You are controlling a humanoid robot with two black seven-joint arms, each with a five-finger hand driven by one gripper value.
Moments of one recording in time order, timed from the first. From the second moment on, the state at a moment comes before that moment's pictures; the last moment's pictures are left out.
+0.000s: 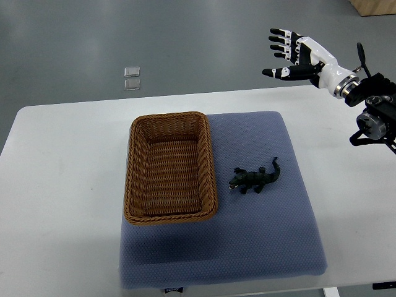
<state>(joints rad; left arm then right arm) -0.03 0.00 -0.17 -0.15 0.03 0.06 0.08 0.91 -0.49 0.48 0.86 -0.66 0.14 0.36</state>
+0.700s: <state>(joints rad) -0.03 0.00 -0.17 -0.15 0.03 0.06 0.08 1.37 -0.72 -0.05 1.25 -1.25 0.35 0.33</state>
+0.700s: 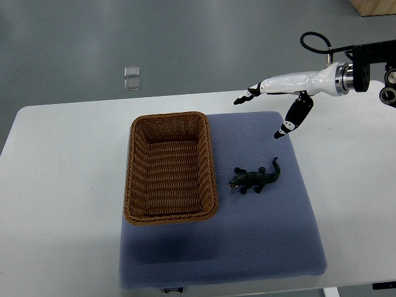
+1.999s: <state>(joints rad) -0.03 0.00 -0.17 -0.15 0.03 0.06 0.08 1.04 -0.69 -0.12 1.30 -1.27 -0.03 0.28</state>
